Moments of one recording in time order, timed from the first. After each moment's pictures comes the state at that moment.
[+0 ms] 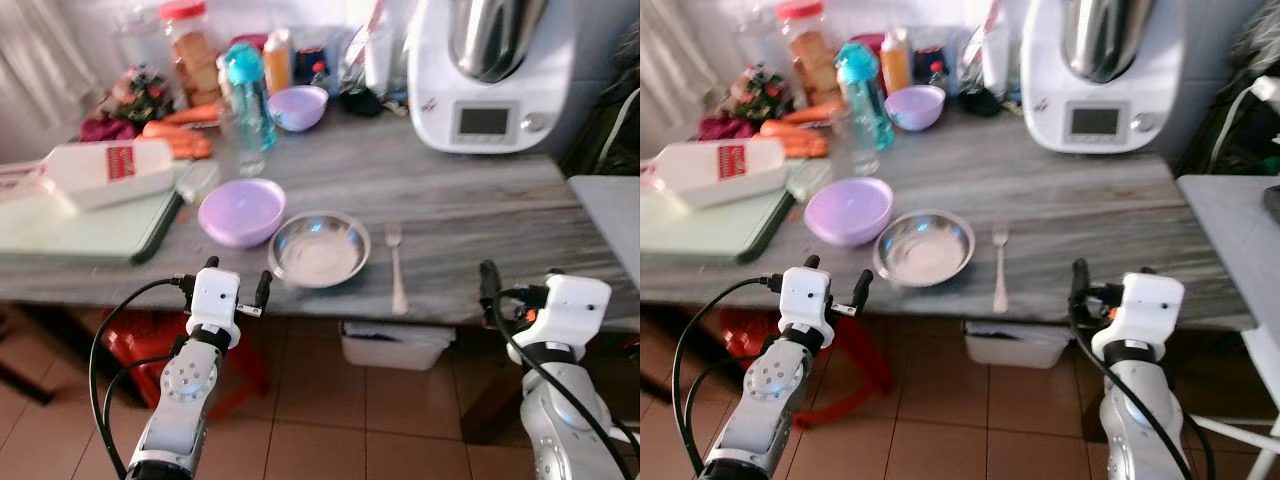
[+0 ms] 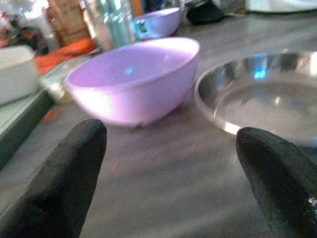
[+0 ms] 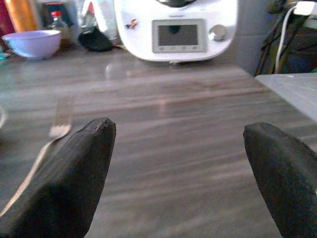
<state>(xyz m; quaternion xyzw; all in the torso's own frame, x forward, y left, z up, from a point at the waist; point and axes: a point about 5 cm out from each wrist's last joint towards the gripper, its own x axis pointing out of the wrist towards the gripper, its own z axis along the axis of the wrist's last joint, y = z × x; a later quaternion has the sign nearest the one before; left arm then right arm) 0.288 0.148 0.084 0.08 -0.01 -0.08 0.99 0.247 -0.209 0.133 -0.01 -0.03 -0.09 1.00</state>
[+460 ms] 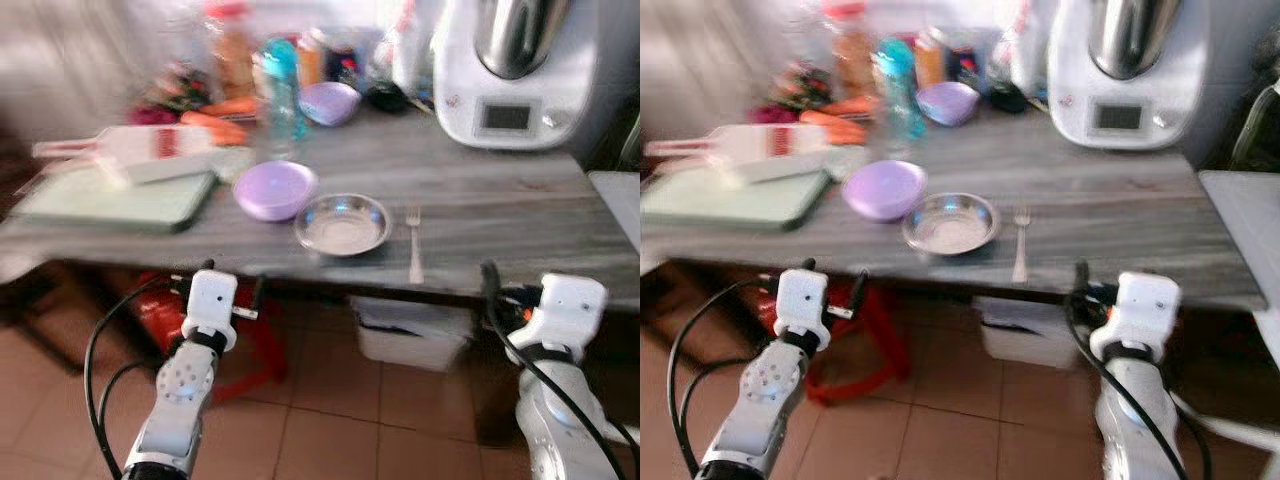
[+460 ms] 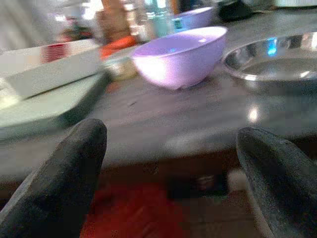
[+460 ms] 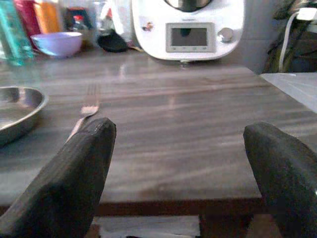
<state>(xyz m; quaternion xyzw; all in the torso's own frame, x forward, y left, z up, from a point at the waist) 0.288 0.149 0.083 0.08 -0.01 -0.08 0.99 0.248 -0.213 0.134 -0.03 -0.02 -0.12 0.99</state>
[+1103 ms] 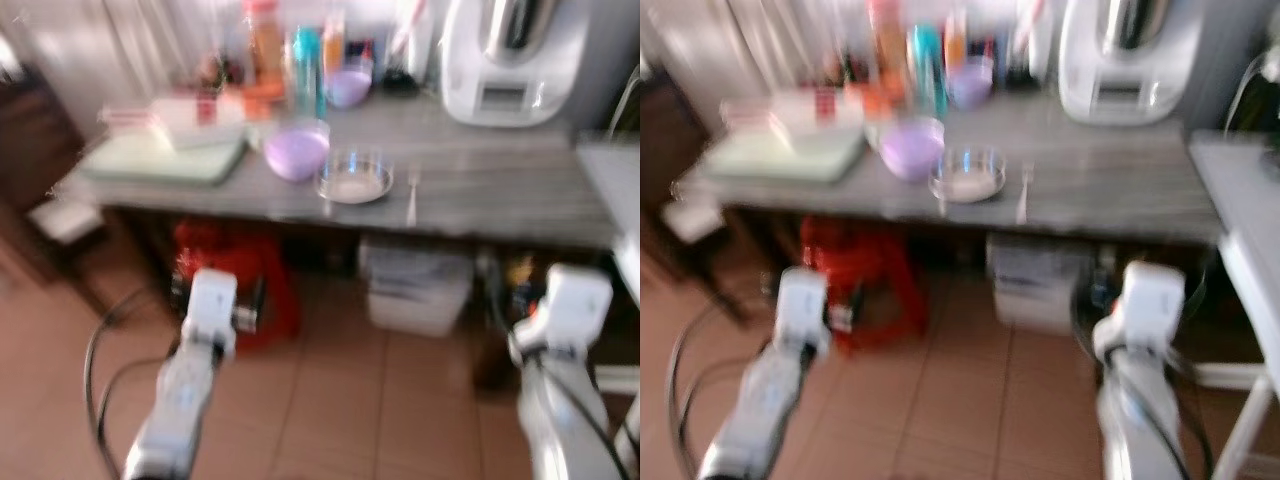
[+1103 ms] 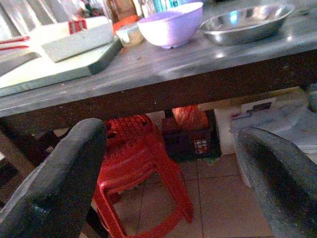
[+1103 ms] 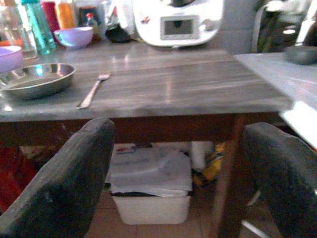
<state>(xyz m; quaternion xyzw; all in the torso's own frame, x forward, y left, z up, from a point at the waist) 0.284 0.149 0.074 0.08 0.01 -0.08 0.99 0.247 -0.215 0.131 -0.02 -0.01 -0.13 0.99</state>
